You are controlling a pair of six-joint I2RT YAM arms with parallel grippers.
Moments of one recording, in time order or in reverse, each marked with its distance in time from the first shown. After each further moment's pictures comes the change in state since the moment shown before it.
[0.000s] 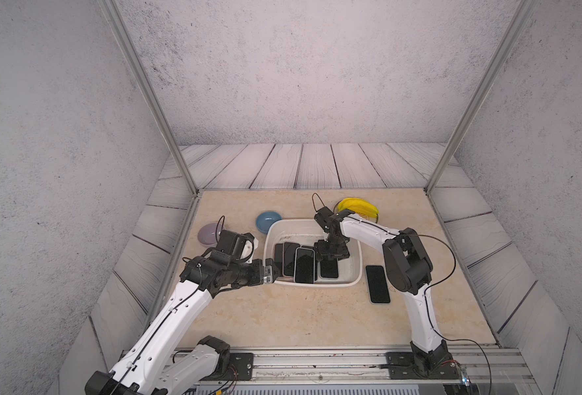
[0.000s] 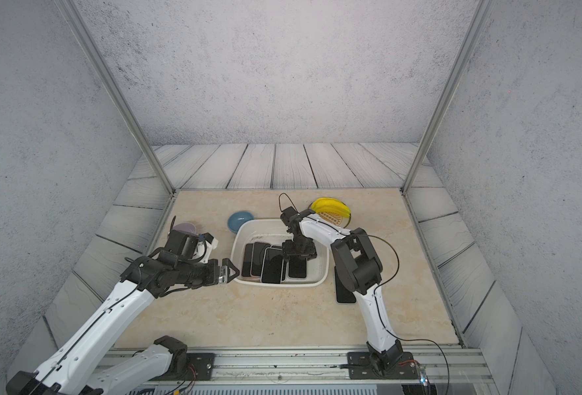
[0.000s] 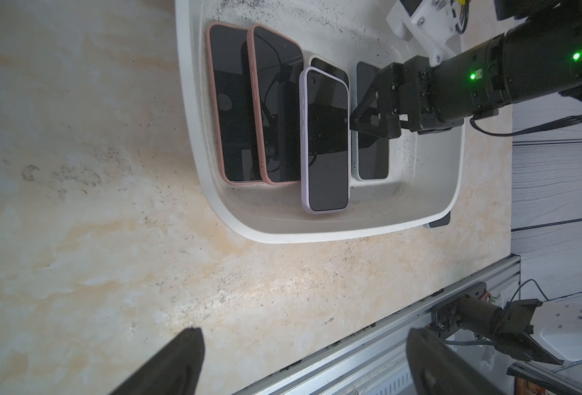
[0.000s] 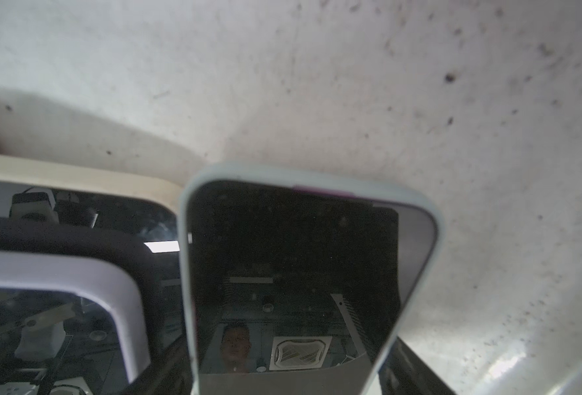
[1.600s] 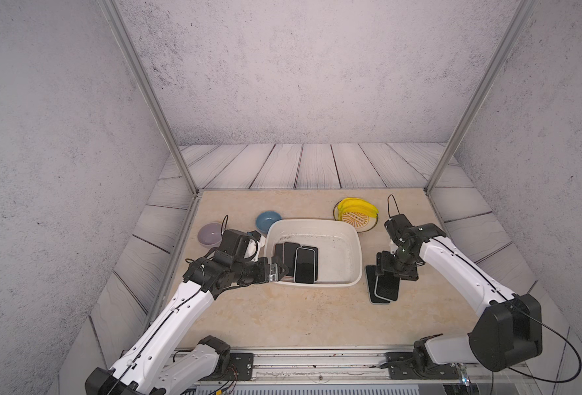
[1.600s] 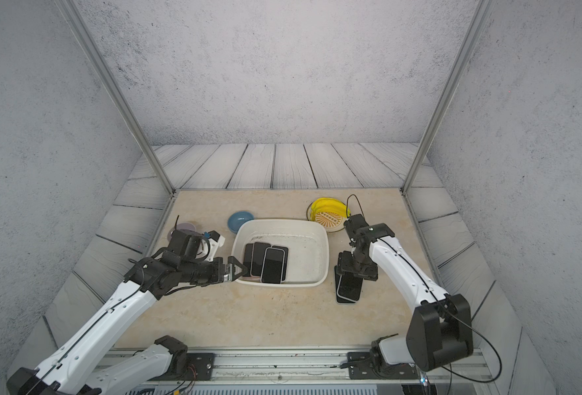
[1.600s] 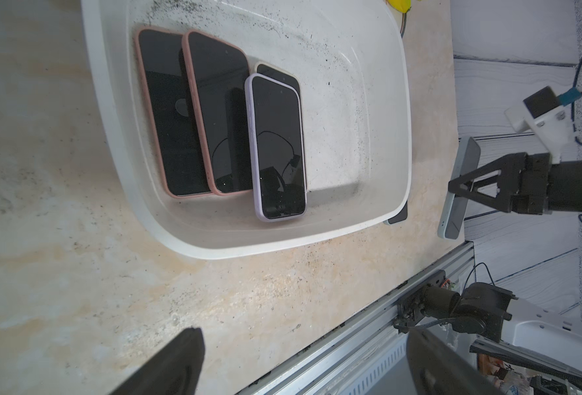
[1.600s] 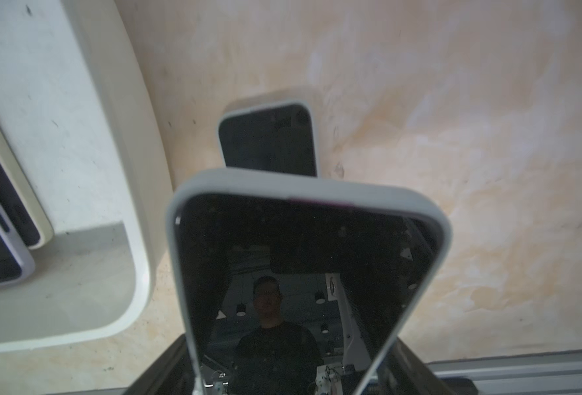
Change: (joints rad) left arm -0.042 -0.002 -0.023 0.110 0.090 -0.046; right arm -0.315 -0.841 -0.641 -0.176 0.019 0.029
